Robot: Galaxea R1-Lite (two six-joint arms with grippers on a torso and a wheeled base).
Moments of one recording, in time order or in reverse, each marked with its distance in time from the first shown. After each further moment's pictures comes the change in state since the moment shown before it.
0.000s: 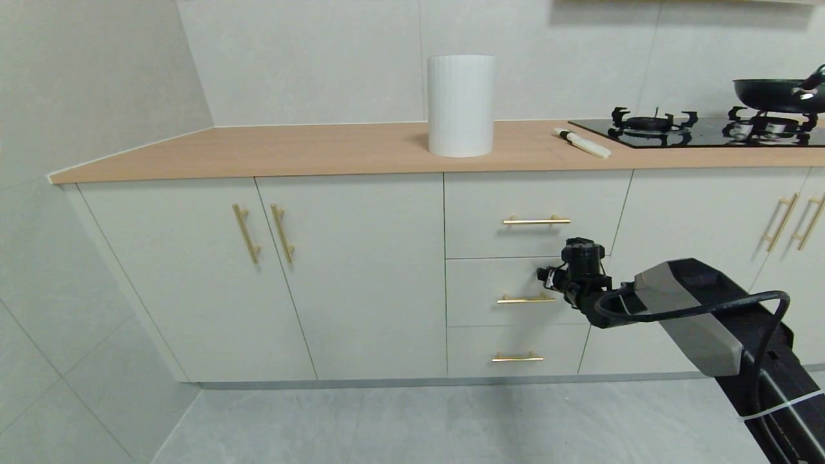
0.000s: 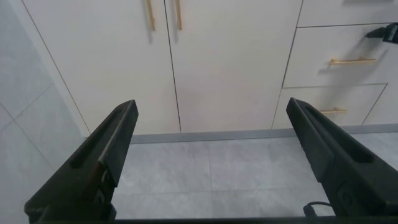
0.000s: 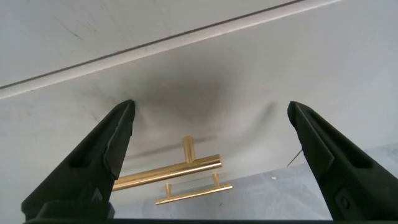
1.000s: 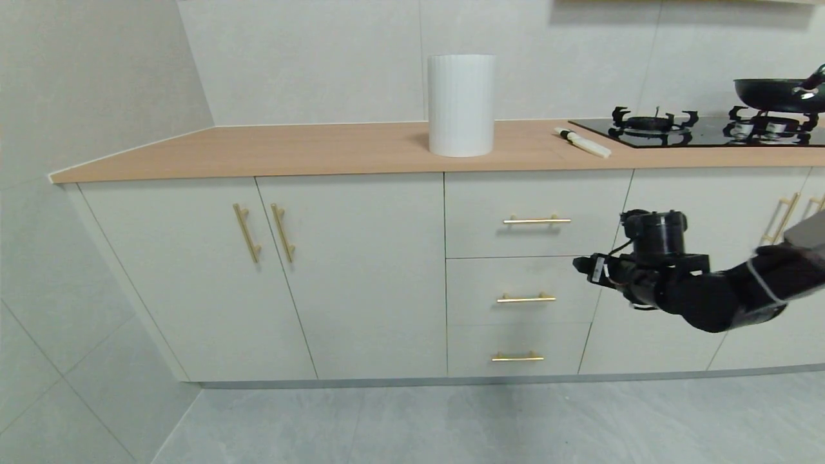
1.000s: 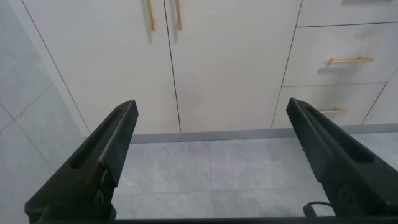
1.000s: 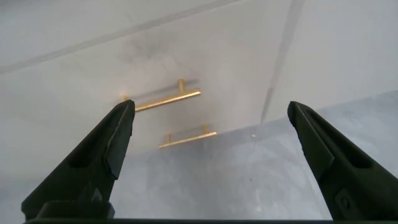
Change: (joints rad) left arm 0.000 0.000 0.000 0.000 0.000 0.000; right arm 0.051 -0.731 0.835 -0.019 0.003 0.019
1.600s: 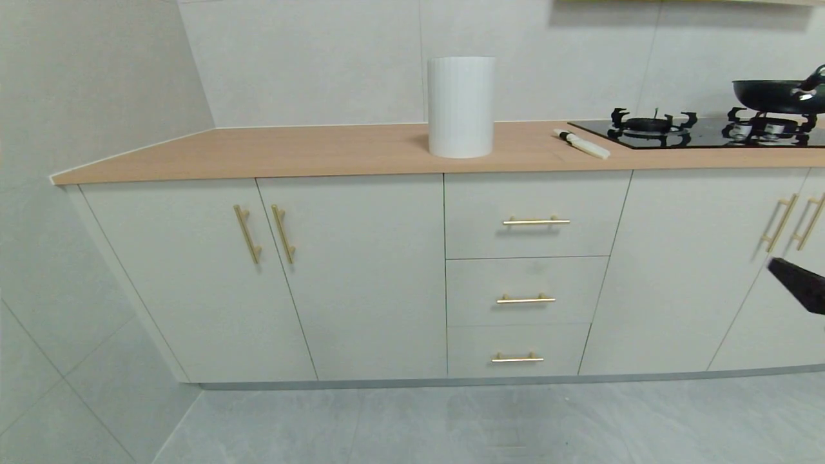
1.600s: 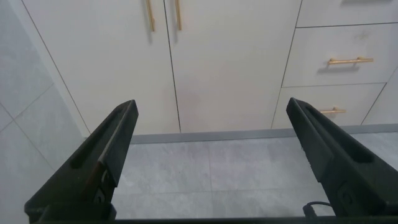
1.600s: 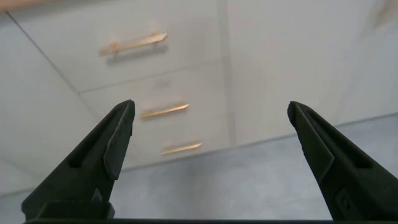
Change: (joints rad) left arm 0.000 0.000 0.000 0.000 0.000 0.000; right arm 0.033 -1.070 0.603 0.111 -0.163 -0.197
